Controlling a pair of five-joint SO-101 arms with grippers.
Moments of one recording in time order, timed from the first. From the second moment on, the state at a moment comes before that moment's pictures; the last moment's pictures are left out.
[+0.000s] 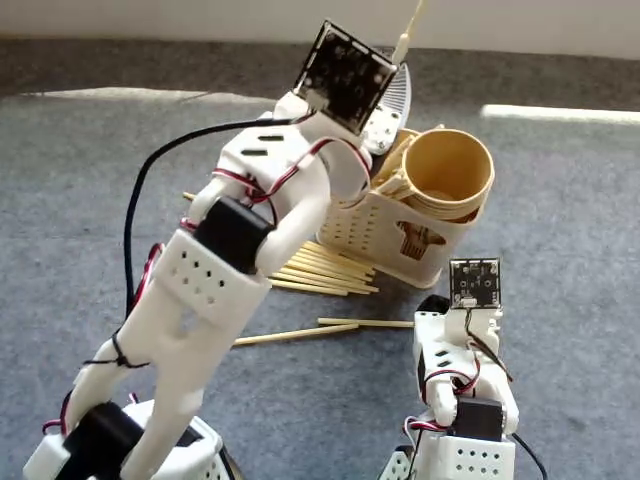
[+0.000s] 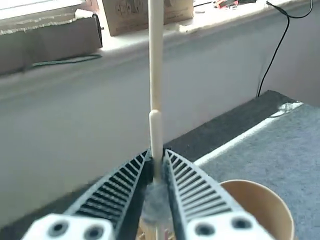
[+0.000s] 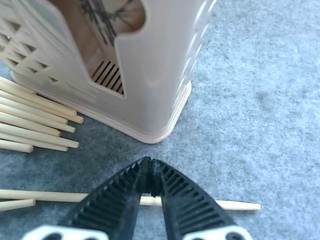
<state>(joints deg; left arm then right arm) 30.4 -18.8 0.3 35.9 -0.8 1.7 -104.6 95.7 56.1 10.4</state>
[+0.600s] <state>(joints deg) 25.5 -15.3 0.3 51.3 5.1 1.7 -104.6 95.7 56.1 10.4</state>
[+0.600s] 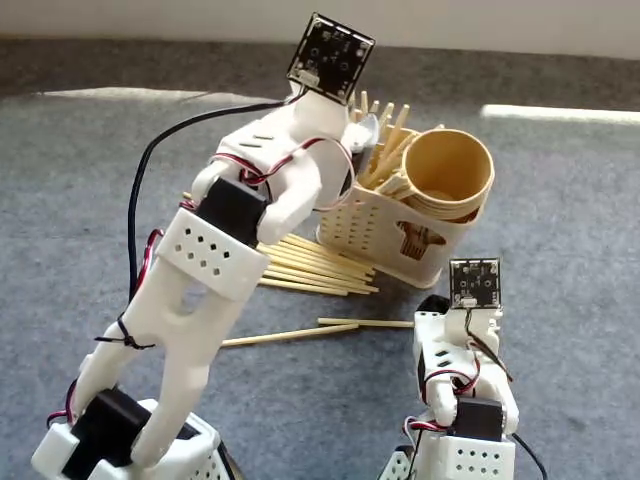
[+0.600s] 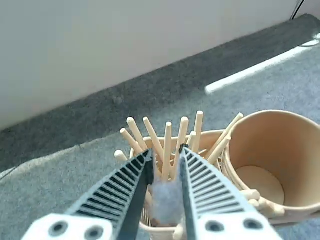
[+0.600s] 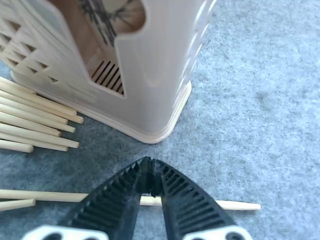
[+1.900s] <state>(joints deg) 23.0 -15.3 5.8 89.8 -7.0 1.7 -104.6 95.7 56.1 10.4</state>
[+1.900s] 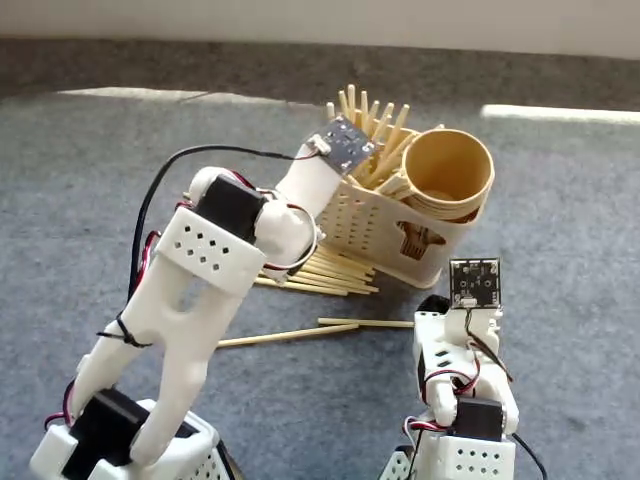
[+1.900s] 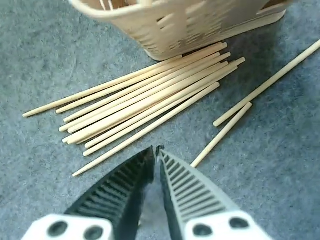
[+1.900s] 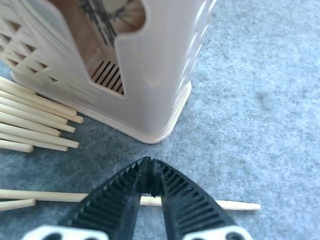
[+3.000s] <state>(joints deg) 30.5 -34.1 57.7 62.0 -16.8 1.8 -104.6 95.7 56.1 10.4</state>
